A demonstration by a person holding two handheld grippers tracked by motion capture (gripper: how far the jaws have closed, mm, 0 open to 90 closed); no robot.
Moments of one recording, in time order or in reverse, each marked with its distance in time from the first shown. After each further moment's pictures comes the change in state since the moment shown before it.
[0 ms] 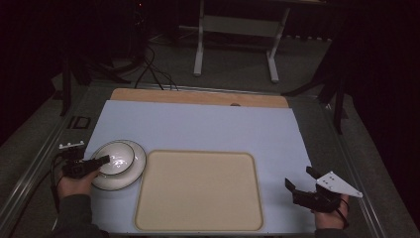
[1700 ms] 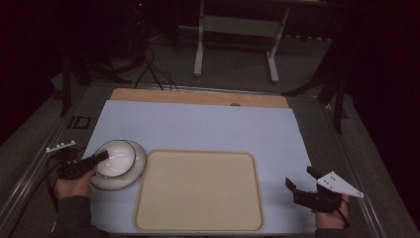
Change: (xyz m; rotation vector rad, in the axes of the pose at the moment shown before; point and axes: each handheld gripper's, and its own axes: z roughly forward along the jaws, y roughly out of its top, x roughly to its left) left arm -0.009 0.000 -0.022 -0.125 -0.119 -0.062; right arm -0.001 0.000 -0.001 -0.006 -0.003 0.002
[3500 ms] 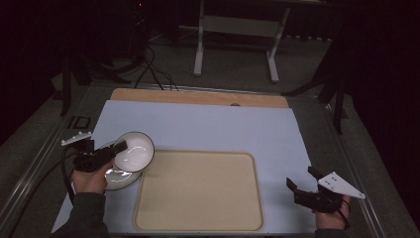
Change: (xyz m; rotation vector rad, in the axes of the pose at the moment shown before) left arm -0.063 0.013 0.005 -0.053 -0.144 0.120; right arm 0.000 -0.001 -0.002 -0.009 -0.011 0.010
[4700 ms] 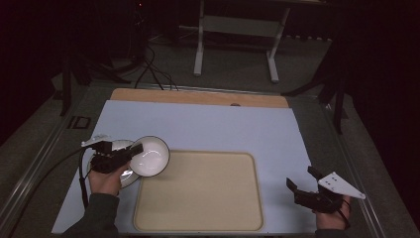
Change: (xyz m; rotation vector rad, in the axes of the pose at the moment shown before) left arm -0.026 -0.012 0.024 0.043 -0.067 0.057; right arm -0.001 0.000 0.000 -0.007 0.009 -0.011
